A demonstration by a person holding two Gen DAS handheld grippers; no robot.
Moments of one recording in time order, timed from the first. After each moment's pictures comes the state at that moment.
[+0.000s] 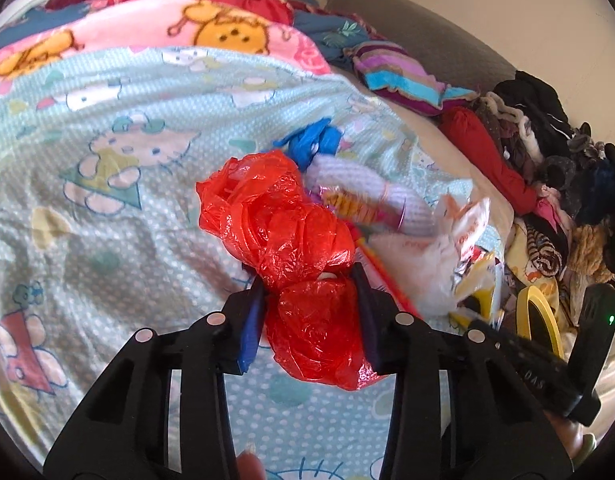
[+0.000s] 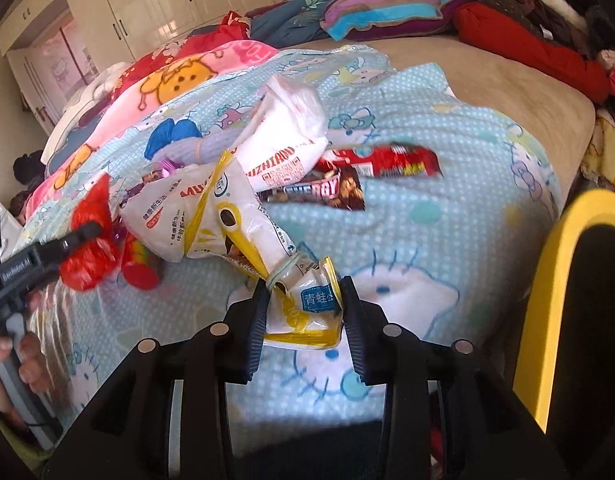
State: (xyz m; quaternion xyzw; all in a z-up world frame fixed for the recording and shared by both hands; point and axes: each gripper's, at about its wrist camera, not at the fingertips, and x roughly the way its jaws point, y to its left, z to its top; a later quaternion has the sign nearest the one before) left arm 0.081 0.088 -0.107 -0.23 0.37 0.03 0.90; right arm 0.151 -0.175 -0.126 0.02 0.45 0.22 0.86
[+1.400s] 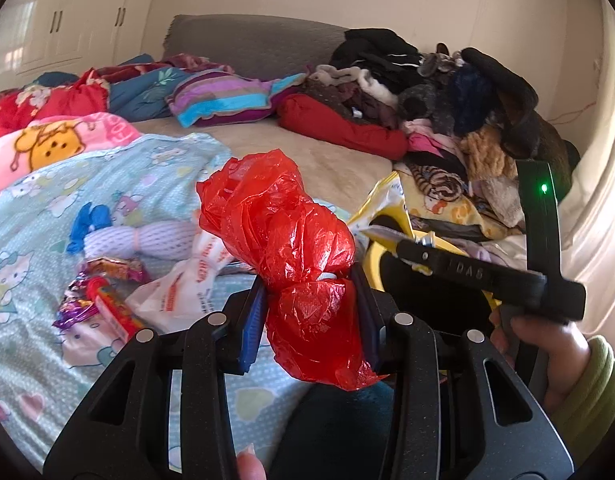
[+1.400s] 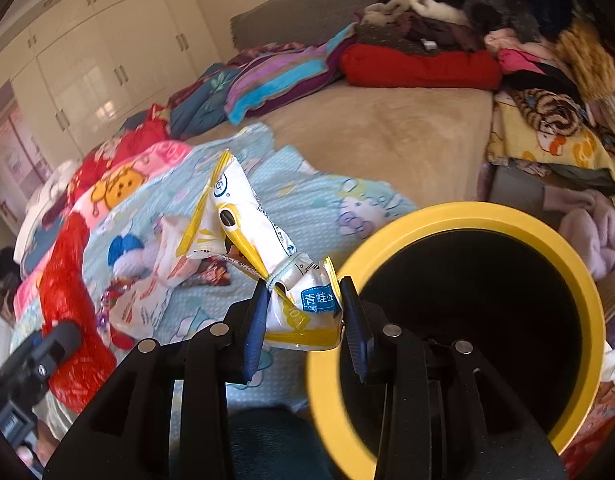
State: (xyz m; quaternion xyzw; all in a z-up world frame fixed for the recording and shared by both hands) left arm 0.061 -0.086 -0.036 -0.07 0.30 -0.18 0.93; right arm 0.126 -0.309 -0.054 0.11 0.38 0.10 0.91
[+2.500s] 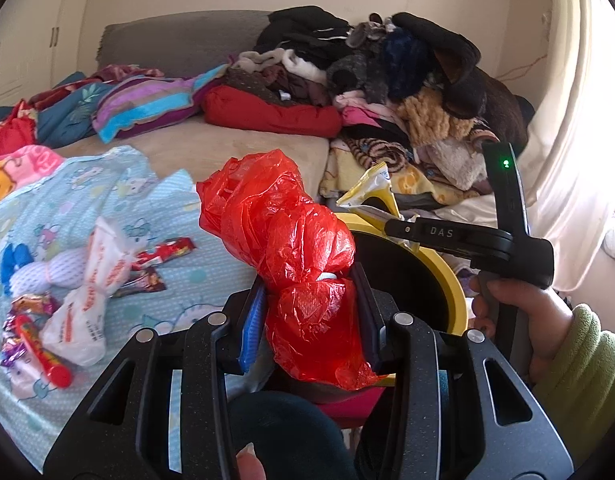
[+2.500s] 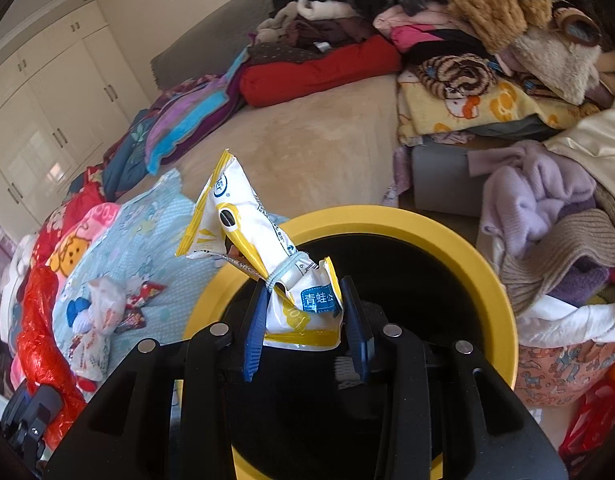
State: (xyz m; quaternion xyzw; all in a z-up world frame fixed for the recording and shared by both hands) left arm 0.068 -0.176 -0.035 -0.02 0.30 -0.28 0.91; right arm 0.109 -0.429 -0.065 0.20 0.37 -0.02 0.91
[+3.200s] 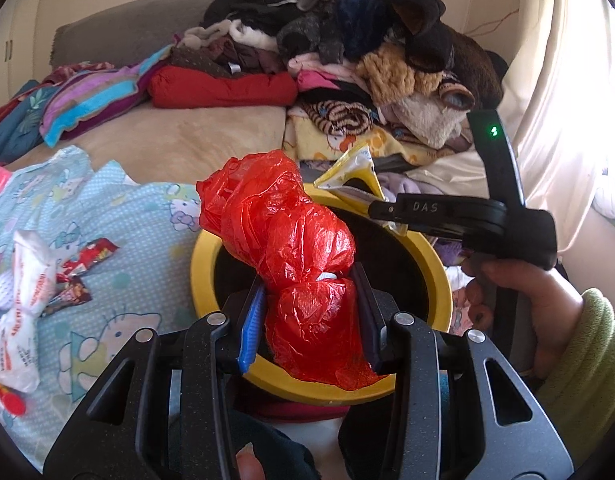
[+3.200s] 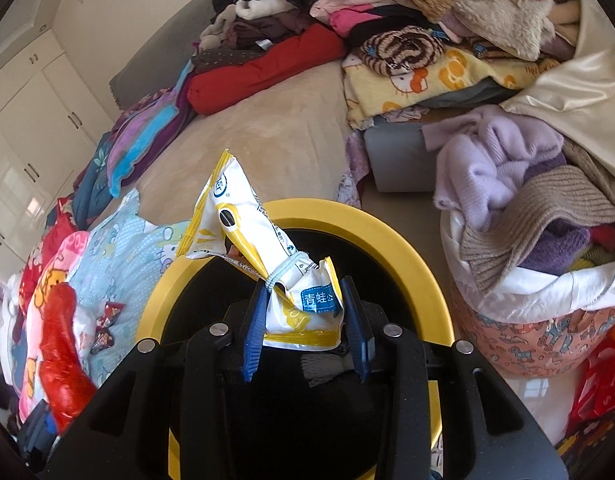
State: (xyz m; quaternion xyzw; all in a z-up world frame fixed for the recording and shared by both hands) left arm 0.082 -0.247 -0.065 0.03 0.34 -0.34 0.88; right arm 0.098 -0.484 -0.093 0.25 0.39 -0.08 0.88
